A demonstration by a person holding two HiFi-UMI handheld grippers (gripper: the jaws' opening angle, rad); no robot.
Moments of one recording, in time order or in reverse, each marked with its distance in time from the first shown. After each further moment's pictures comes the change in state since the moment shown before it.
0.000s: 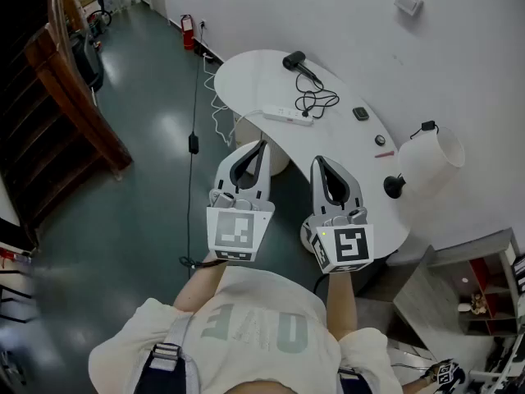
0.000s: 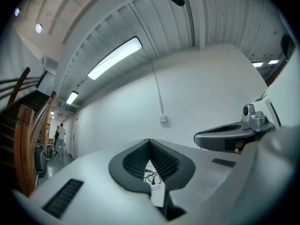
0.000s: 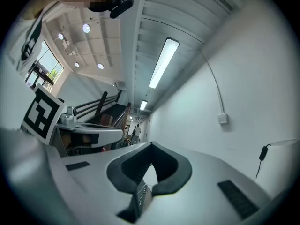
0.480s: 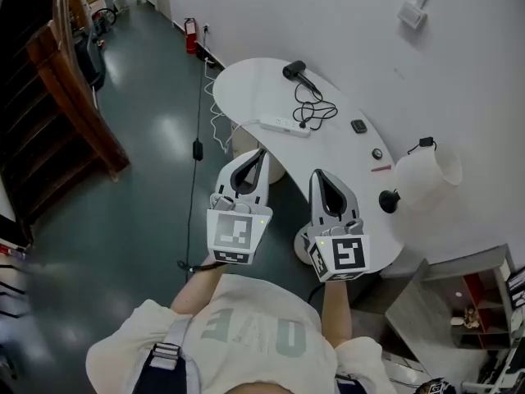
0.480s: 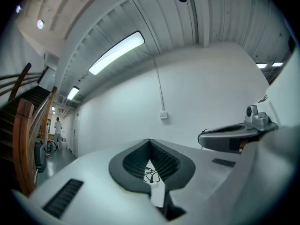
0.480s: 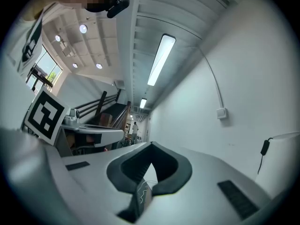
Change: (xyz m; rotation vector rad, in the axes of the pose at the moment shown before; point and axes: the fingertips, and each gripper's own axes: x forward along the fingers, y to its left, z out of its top) left arm 0.023 -0.003 -0.019 -0.028 0.041 -0.004; right arm 0.005 -0.018 -0.019 0.038 0.025 0.003
